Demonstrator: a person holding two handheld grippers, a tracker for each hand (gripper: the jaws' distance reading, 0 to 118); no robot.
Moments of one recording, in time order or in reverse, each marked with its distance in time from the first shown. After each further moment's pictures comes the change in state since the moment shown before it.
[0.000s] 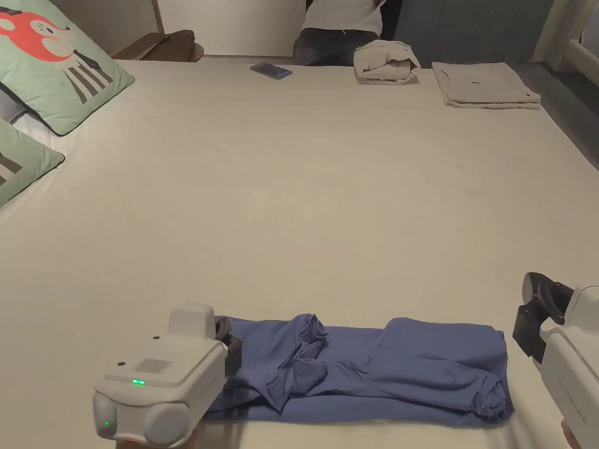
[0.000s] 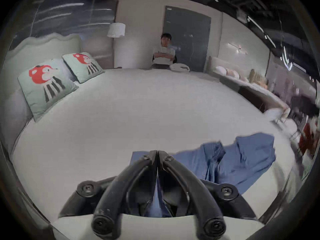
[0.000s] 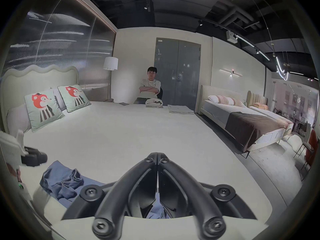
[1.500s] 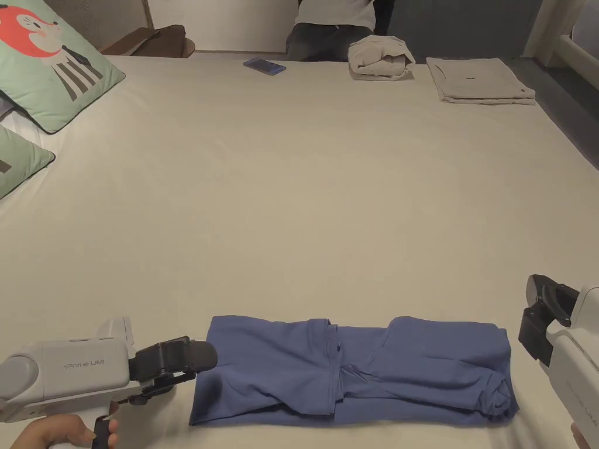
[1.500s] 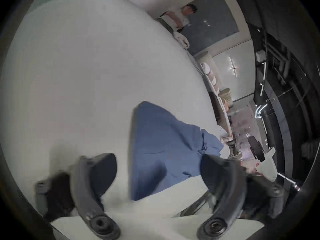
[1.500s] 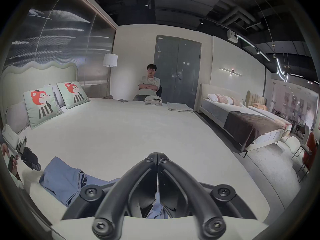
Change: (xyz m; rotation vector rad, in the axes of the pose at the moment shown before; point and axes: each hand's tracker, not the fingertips) left arm -0.160 0.007 -0.019 -0.388 -0.490 0.569; right arm -0.007 0.000 -0.001 -0.028 -0.011 0.018
